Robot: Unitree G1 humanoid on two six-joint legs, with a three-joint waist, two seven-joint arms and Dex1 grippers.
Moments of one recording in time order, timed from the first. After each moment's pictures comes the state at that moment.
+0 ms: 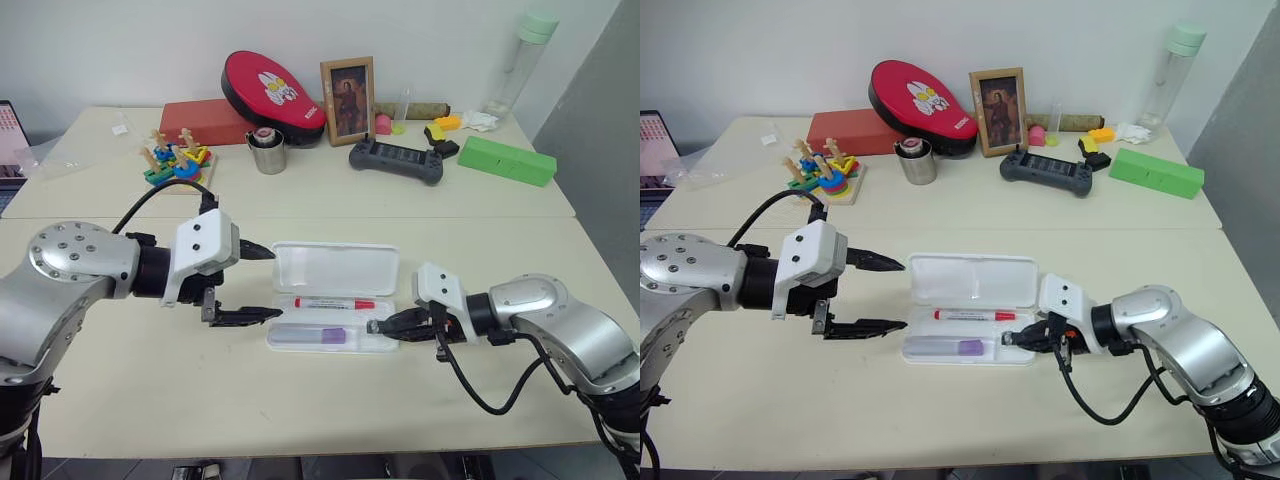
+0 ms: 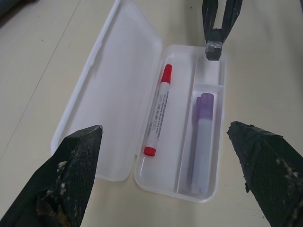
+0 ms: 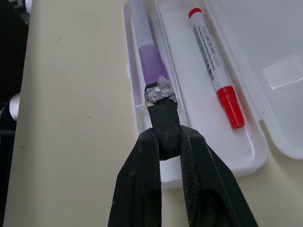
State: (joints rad) left arm -0.38 1.12 0.05 -0.47 -0.56 0.65 -1.17; right arm -0.39 -0.81 0.28 -0.51 0.39 0.82 1.02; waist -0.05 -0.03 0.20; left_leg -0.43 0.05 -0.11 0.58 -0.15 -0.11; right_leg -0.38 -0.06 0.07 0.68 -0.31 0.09
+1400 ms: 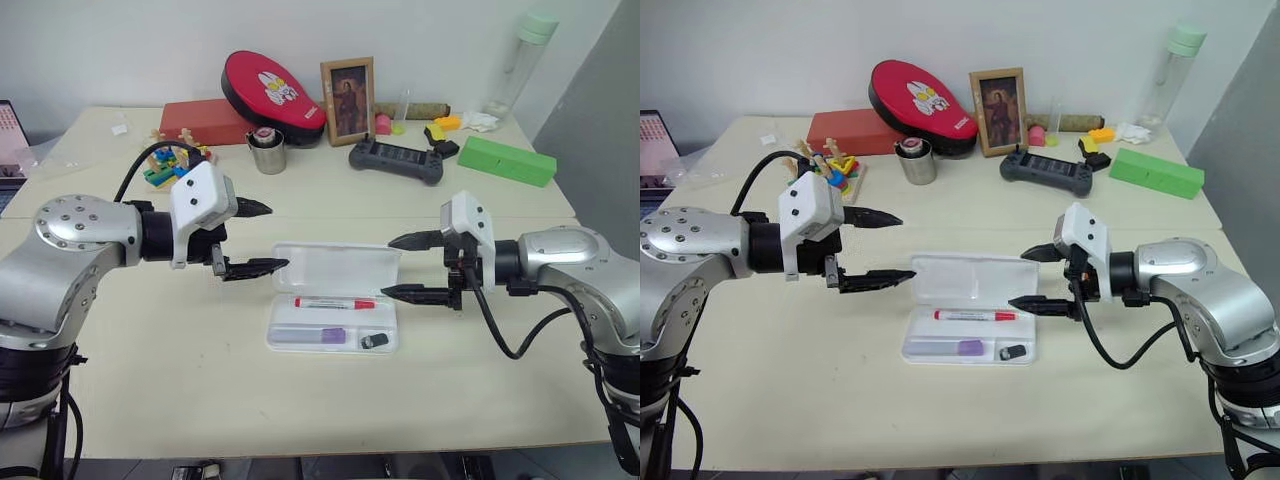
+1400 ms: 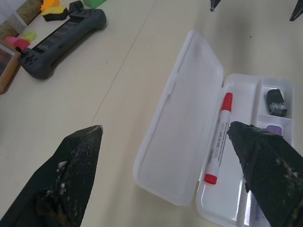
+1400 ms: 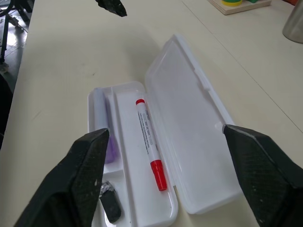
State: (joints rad) left arm -0.53 1.00 0.04 -0.33 -0.50 0.64 -1.07; right arm -0.57 -0.77 0.08 -0.44 0.57 0.85 0.99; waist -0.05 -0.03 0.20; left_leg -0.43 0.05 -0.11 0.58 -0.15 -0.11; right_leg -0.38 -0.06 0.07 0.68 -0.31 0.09
